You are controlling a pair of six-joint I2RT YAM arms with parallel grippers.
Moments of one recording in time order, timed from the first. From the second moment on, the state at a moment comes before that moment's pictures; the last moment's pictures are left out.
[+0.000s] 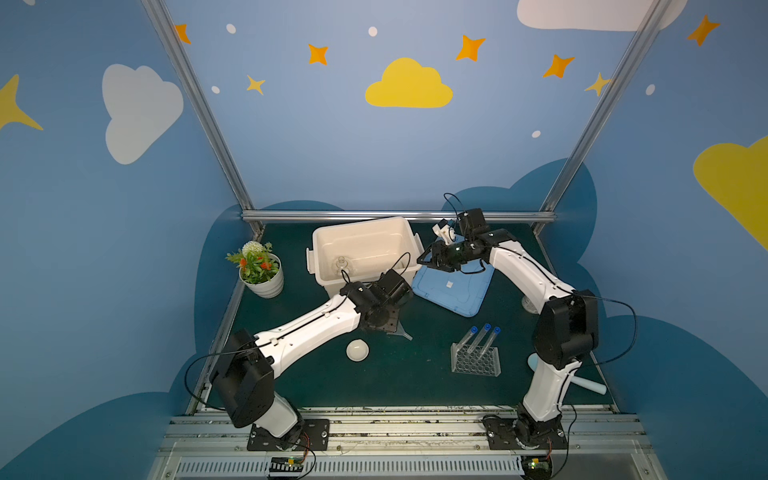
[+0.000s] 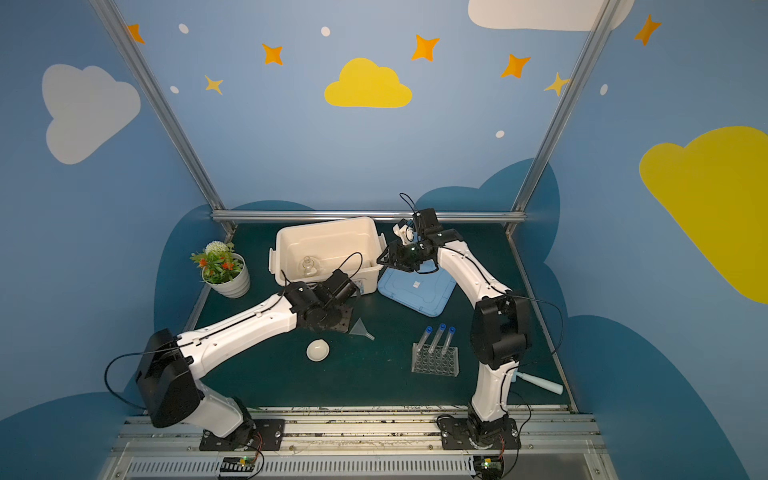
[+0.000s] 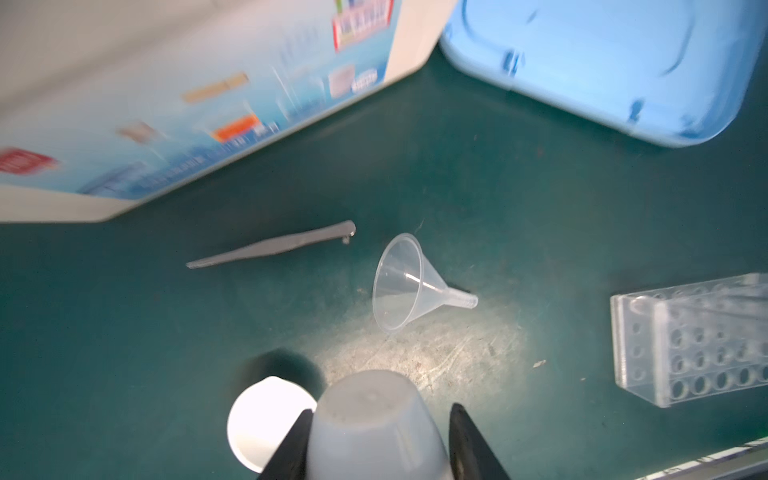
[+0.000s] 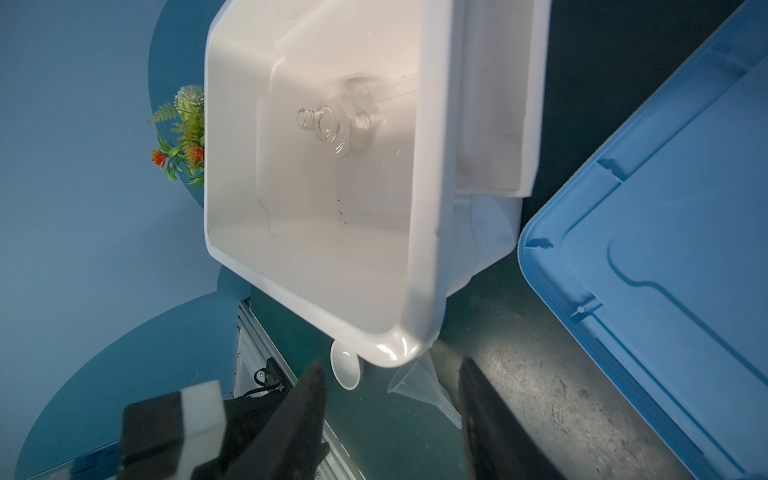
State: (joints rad) left arm -0.79 1.53 1.27 -0.91 -0.15 -0.58; right arm 0.38 1.87 1.67 -0.74 -0.66 0.42
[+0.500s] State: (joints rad) left arm -0.61 1.31 1.28 -0.88 -0.16 -0.49; right arm 0.38 1.86 1.66 -0.73 -0.67 0.42
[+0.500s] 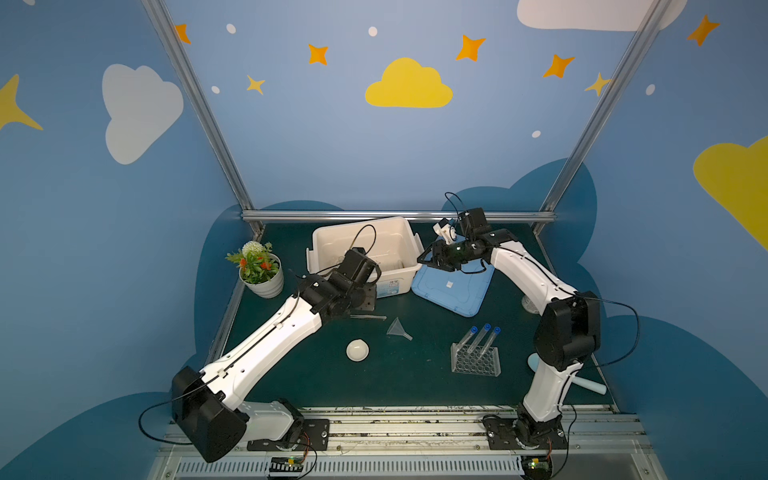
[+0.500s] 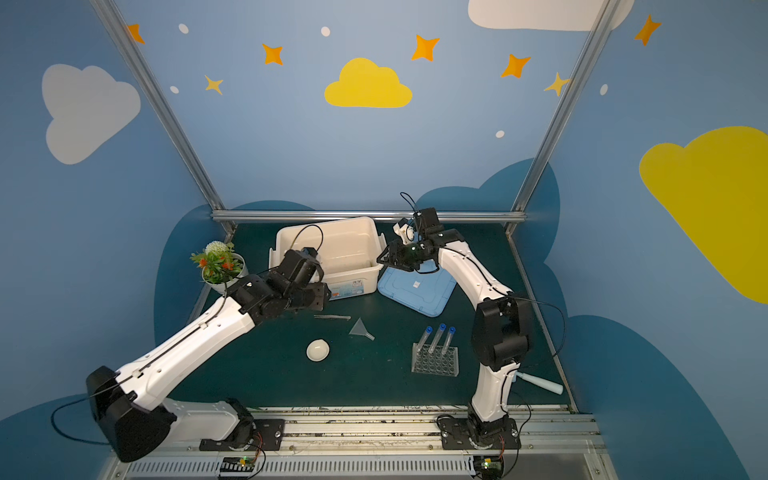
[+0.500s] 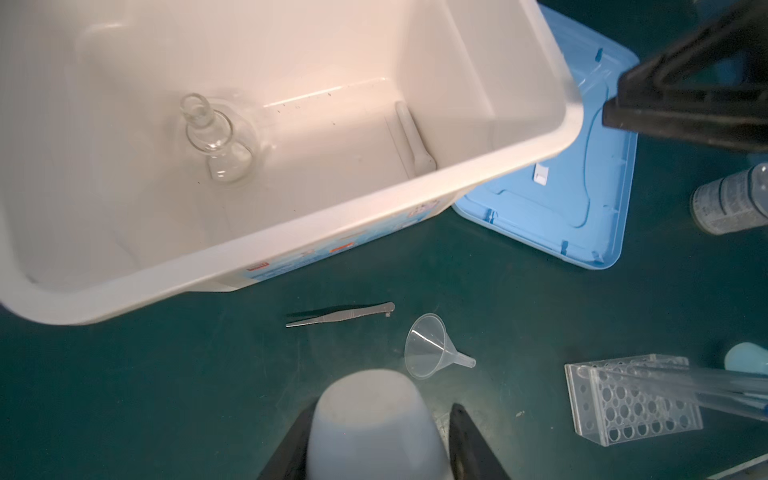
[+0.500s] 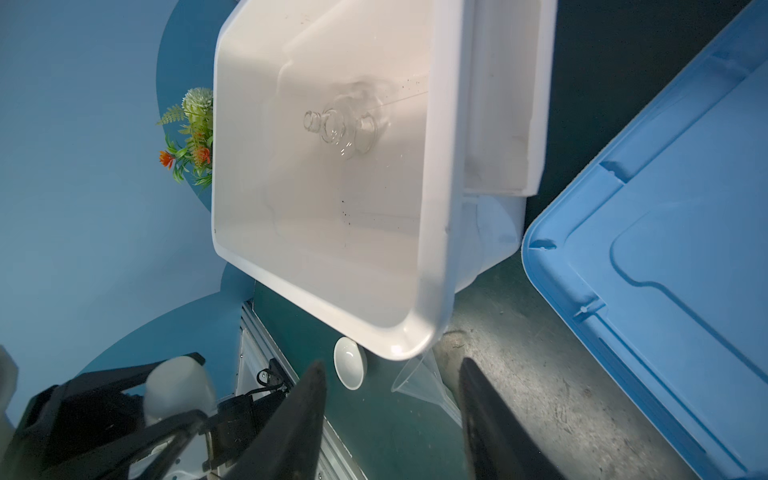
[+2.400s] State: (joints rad) left arm -0.22 1.96 1.60 -0.87 0.08 -0.21; right arm 0.43 1.86 1.73 -0.71 -0.70 0.40
